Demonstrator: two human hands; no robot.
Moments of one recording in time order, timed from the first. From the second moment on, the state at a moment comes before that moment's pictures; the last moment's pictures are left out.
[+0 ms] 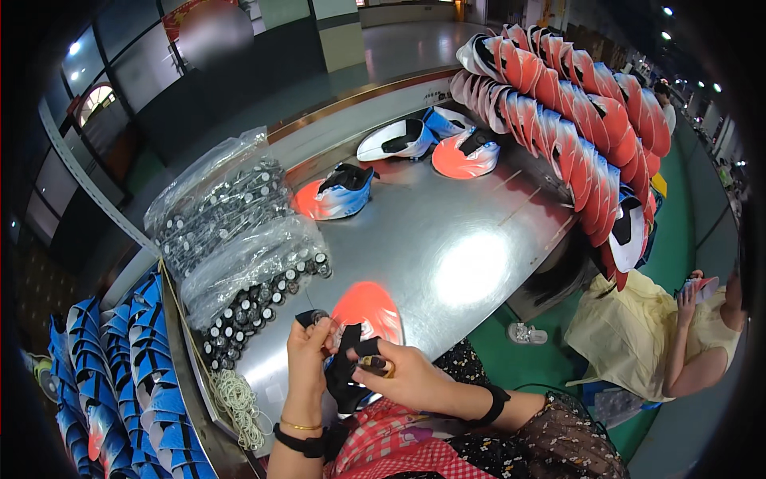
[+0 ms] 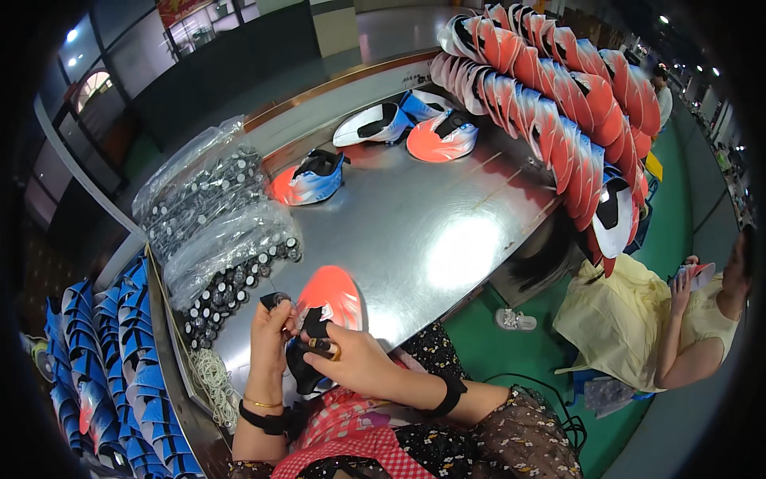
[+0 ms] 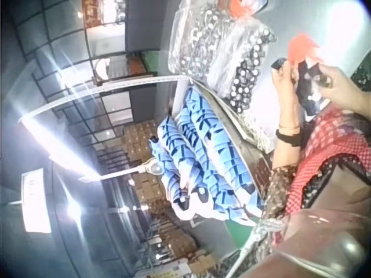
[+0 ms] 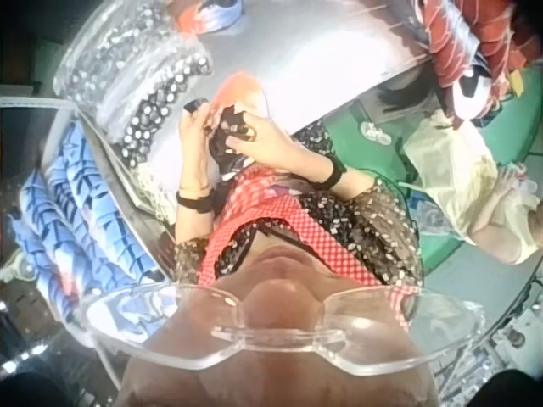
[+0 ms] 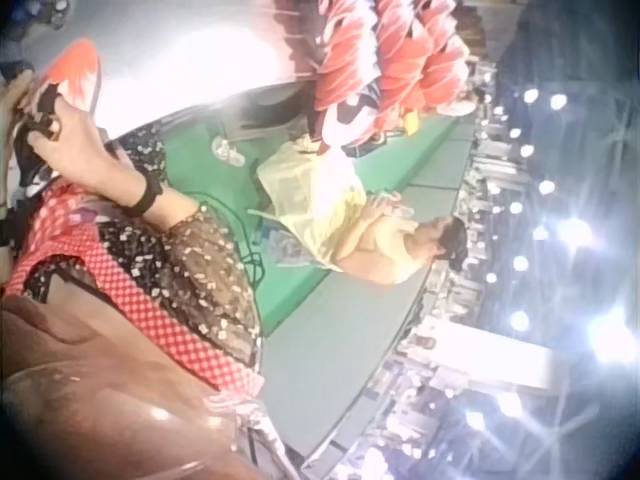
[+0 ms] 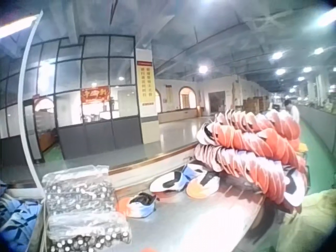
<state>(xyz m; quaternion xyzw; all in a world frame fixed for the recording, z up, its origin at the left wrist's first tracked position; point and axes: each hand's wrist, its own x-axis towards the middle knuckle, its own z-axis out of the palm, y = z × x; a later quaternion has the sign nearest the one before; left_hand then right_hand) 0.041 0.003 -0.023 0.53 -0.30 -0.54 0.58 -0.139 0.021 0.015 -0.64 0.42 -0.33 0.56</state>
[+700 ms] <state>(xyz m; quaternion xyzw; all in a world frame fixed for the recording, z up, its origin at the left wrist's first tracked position) 0.050 0.015 -0.005 0.56 -0.40 -0.55 0.46 -0.143 -0.017 0.019 -0.77 0.34 -0.39 0.36</state>
